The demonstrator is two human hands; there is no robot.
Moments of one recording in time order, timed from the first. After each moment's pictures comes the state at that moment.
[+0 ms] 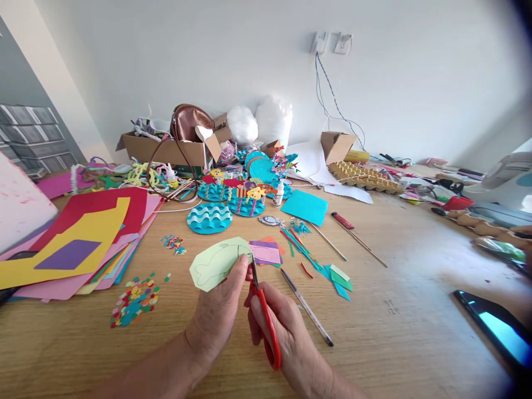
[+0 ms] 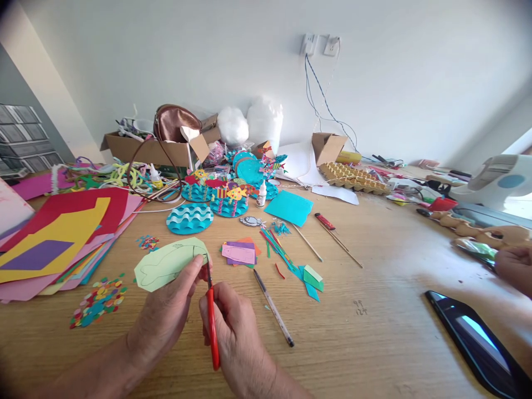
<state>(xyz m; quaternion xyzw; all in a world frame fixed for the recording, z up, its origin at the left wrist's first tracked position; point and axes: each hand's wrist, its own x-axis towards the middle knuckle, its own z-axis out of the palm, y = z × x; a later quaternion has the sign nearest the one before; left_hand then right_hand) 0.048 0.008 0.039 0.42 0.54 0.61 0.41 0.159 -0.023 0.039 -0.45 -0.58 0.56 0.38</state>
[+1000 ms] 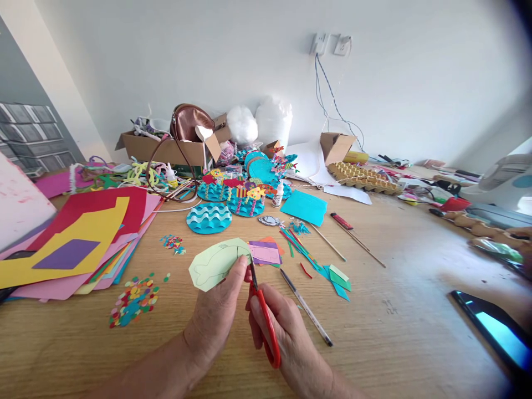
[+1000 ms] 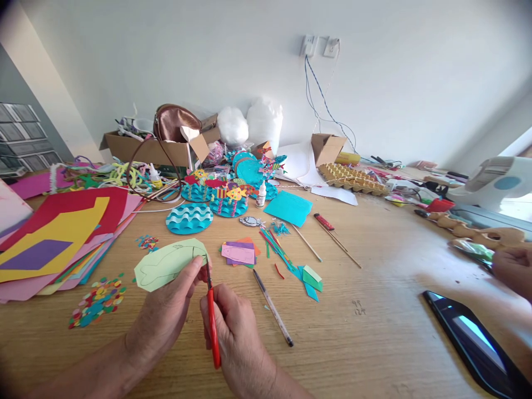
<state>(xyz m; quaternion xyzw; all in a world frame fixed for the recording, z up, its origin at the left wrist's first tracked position) 0.047 0.011 0.031 0.41 0.50 0.64 0.42 0.162 -0.020 0.023 -0.45 -0.62 0.52 0.38</state>
